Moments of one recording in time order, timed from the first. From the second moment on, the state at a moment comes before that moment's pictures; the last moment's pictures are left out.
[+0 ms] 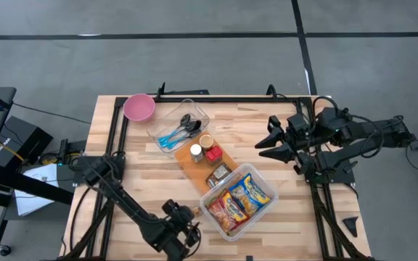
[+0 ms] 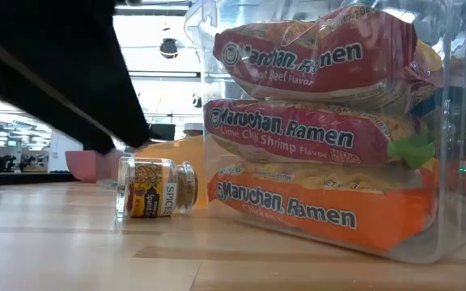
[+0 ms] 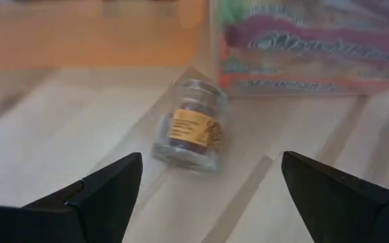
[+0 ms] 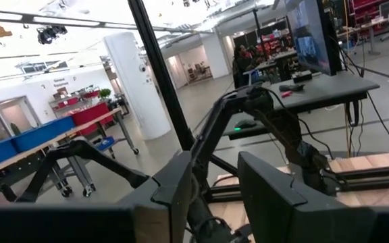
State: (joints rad) left arm -0.77 2.07 1.45 -0.79 -0.75 -1.37; right arm 0.16 0.92 1.03 0.00 -0.13 0.34
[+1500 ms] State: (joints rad) left arm -0.77 1.57 1.13 -0.48 -0.74 -1.24; right arm 0.16 0.94 1.03 -0.10 -0.33 0.26
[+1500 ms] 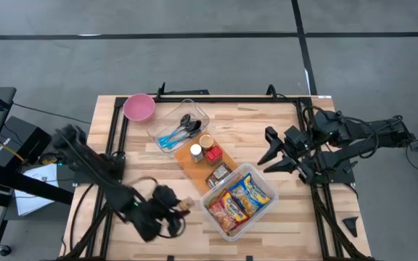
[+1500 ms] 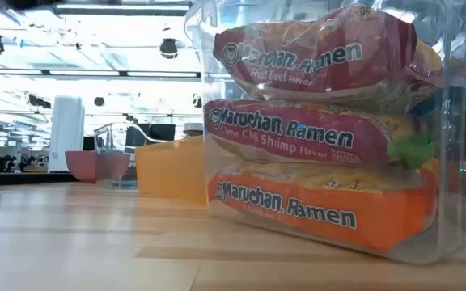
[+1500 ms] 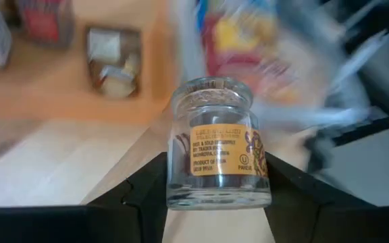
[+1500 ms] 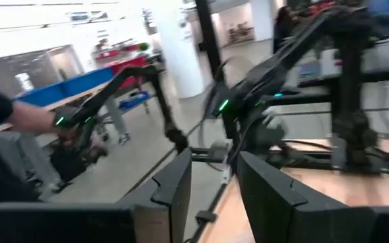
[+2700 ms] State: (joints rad) left arm -0.45 1.40 1.01 0.40 -0.31 -0.68; right arm 0.19 1.41 1.30 -0.08 -0.39 0.07
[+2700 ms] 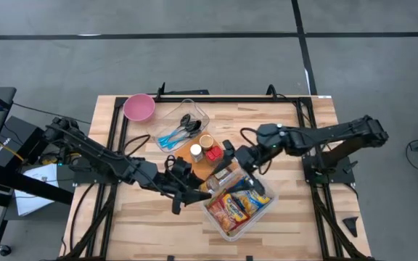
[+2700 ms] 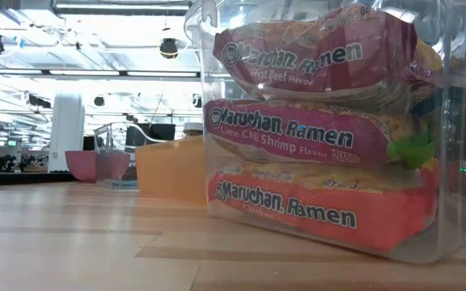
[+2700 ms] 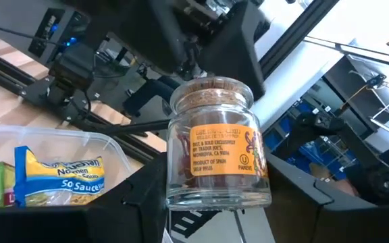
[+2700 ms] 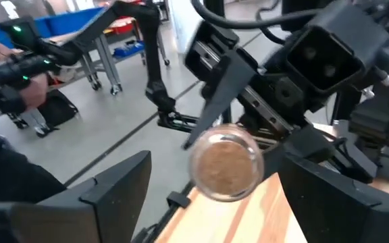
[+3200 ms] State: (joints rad) left arm -0.45 1.40 1.01 0.40 -0.30 -0.68; right arm 0.18 1.49 1.35 -0.07 -0.39 0.04
